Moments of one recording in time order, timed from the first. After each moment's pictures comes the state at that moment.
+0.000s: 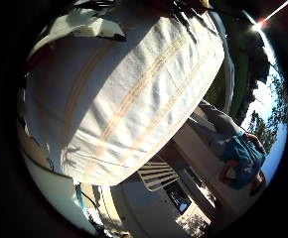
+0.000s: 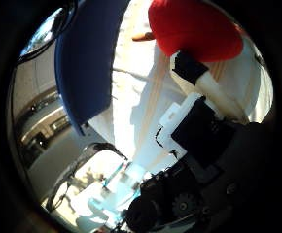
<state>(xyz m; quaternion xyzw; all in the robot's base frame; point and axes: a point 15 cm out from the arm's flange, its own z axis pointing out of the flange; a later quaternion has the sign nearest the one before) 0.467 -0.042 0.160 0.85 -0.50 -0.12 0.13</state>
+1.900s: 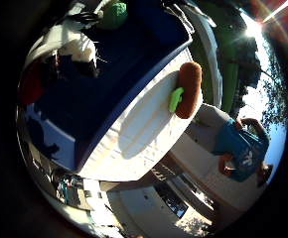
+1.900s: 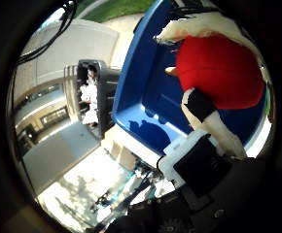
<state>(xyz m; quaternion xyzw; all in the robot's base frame) 0.454 0.221 0.235 0.87 -0.45 -0.09 0.14</state>
